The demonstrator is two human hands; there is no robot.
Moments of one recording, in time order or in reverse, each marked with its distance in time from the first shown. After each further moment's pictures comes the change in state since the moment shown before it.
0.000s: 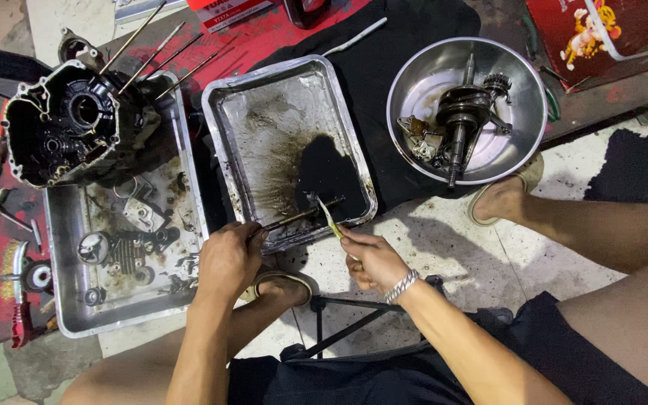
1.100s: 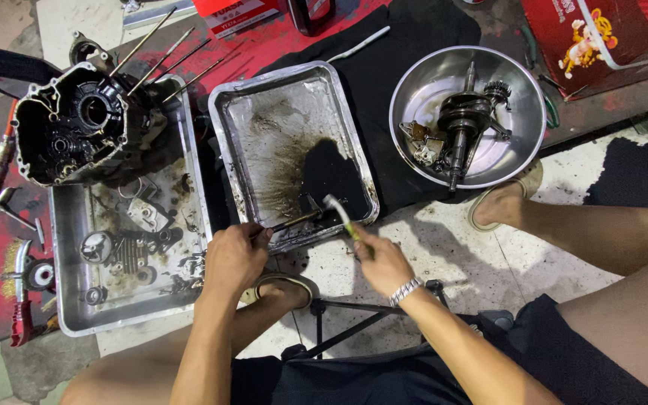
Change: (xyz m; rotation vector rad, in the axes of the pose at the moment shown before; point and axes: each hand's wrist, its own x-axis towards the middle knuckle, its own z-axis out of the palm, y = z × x) left_hand 0.003 0.014 -0.009 -0.116 -0.099 -0.230; right_hand -0.005 0.003 0.001 -0.812 0.353 -0.145
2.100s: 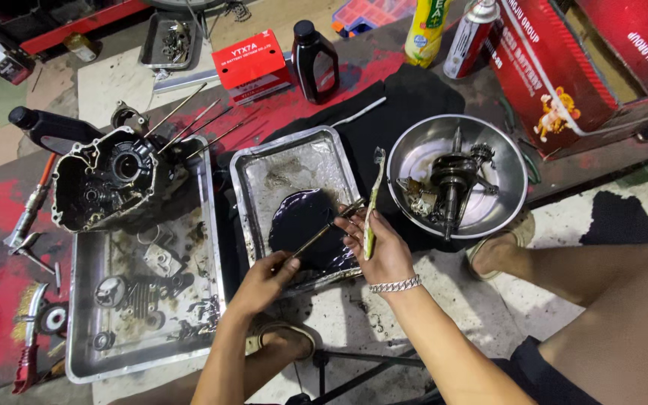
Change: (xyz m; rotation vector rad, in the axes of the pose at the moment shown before) left_hand 0.073 -0.056 0.071 -0.523 -0.206 0.277; right_hand 0.050 -0.056 -0.043 1.542 -0.124 -0.358
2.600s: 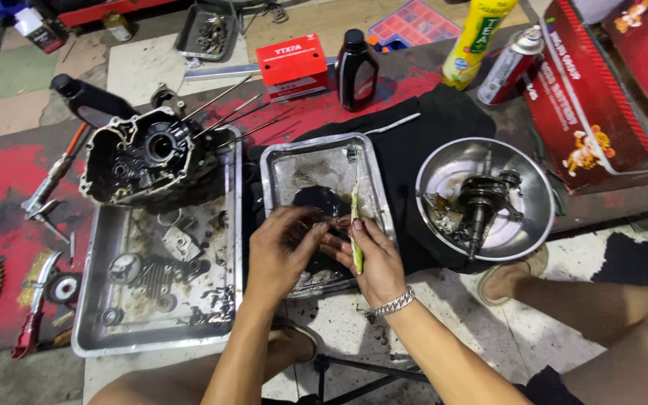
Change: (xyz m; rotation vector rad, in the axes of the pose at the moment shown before) left_hand -0.036 0.133 -0.025 0.063 0.522 0.501; right_hand -0.020 0.025 0.066 -0.237 -0.186 -0.012
